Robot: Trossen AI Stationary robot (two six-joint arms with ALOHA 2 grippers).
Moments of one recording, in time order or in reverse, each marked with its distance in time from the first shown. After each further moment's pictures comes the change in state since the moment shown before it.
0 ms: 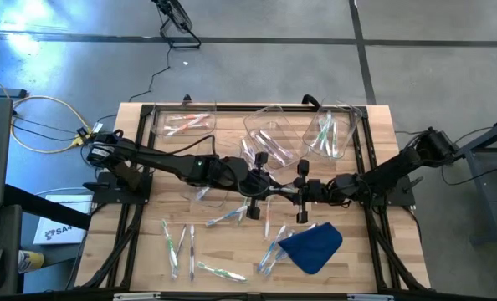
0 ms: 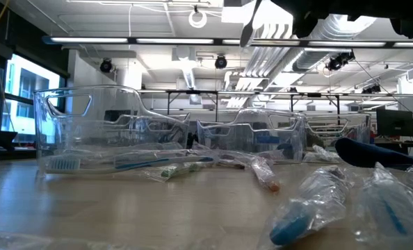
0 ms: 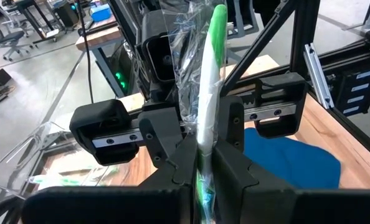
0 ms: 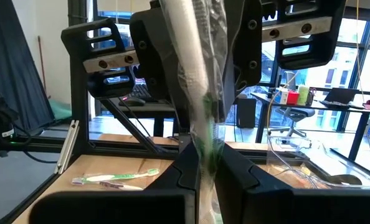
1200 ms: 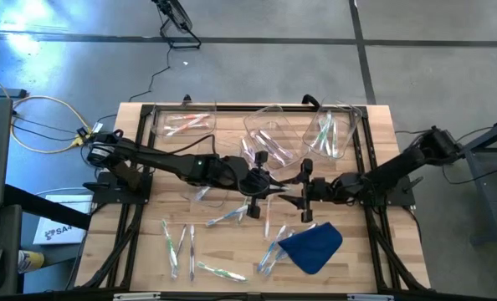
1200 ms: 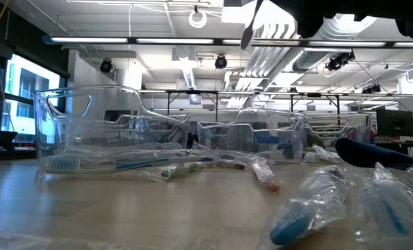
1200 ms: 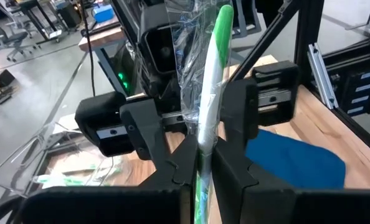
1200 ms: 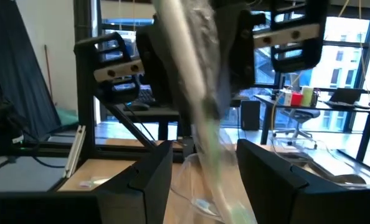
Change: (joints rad) left arm 0.000 0.000 0.000 0.004 0.003 0.000; right arm 0.000 -0.054 -0.041 0.002 -0.012 0.014
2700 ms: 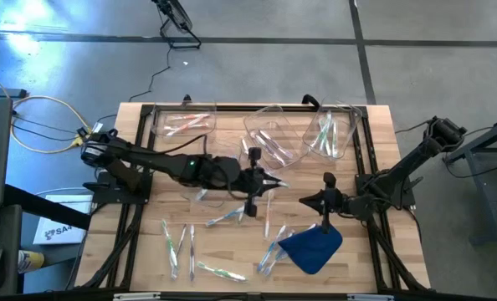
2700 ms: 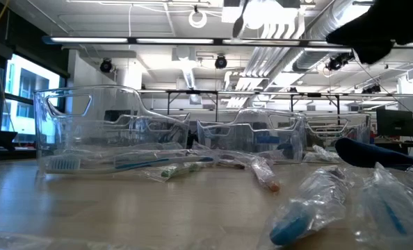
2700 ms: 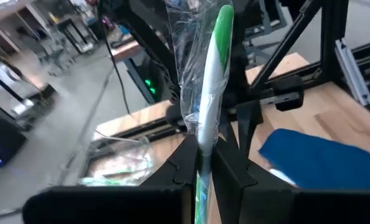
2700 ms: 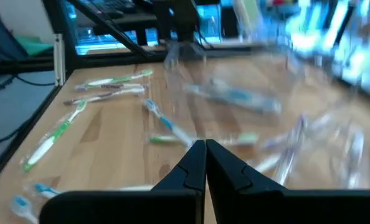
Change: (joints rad) left arm -0.028 -0.051 0.000 -0.020 -0.128 0.086; right arm 0.321 -0.270 -0.055 -0.740 0.424 0.411
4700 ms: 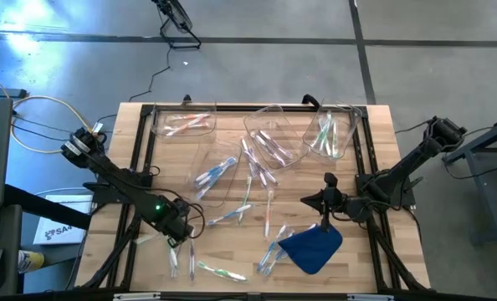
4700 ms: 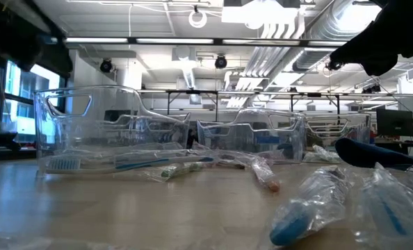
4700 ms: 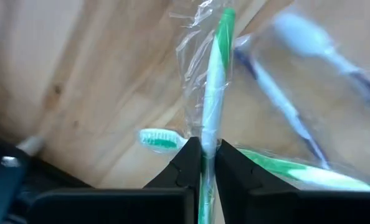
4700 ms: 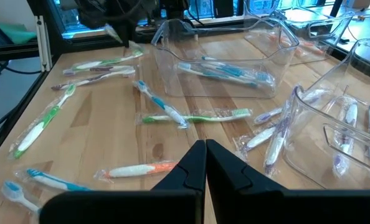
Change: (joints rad) left arm -0.444 -0.191 -0.571 -0.940 0.334 -1.610; right arm 0.000 0.000 0.000 -0.123 0.003 0.135
